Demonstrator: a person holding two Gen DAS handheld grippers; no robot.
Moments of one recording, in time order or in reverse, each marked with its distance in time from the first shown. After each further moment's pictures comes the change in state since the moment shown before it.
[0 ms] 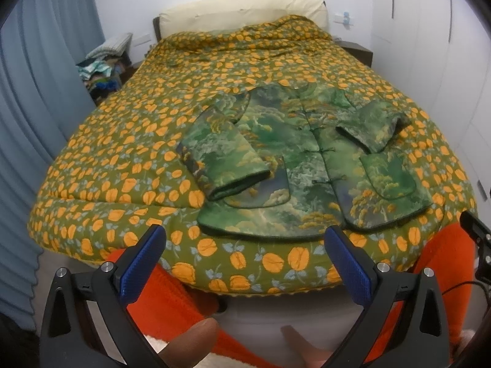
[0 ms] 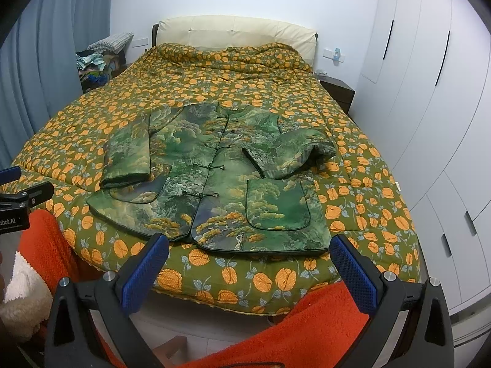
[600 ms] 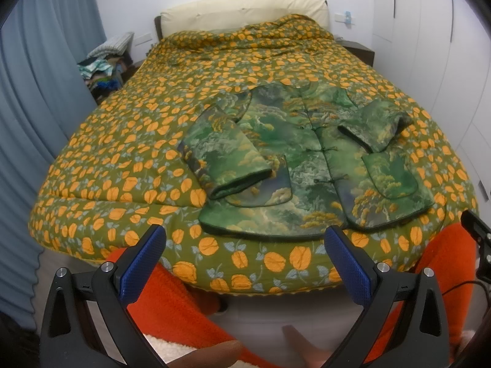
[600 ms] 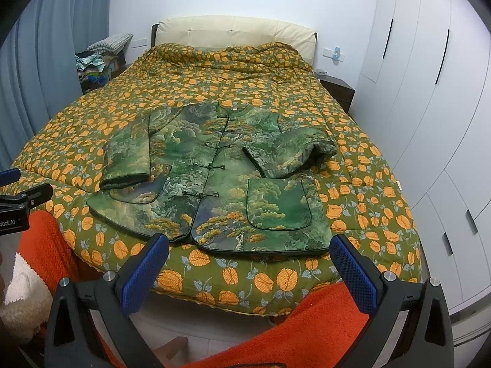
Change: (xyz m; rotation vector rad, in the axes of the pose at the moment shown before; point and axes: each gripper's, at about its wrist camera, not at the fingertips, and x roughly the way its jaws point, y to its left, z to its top) left arm 0.000 0.001 0.000 0.003 0.000 -0.001; right arm 0.001 -0.001 0.000 0.003 -0.002 0.003
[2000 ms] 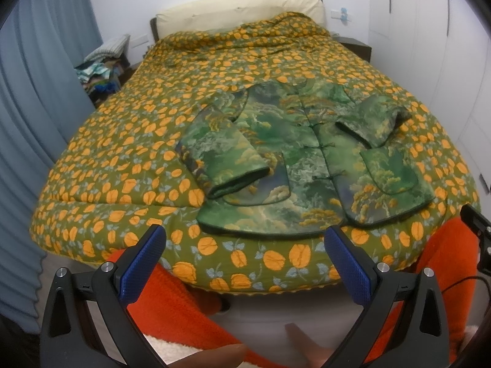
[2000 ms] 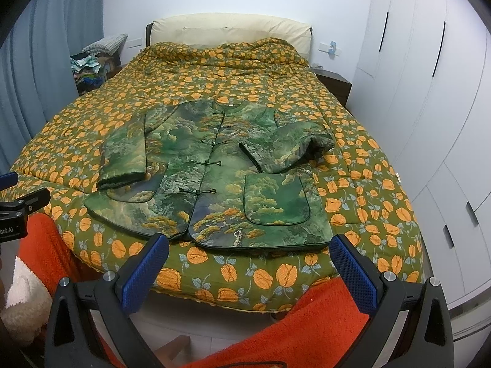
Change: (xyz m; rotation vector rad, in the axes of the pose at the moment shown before) left arm 0.002 0.000 -0.006 0.018 0.004 0.004; right arm 0.006 -0.007 -0.005 0.031 0.016 -0.001
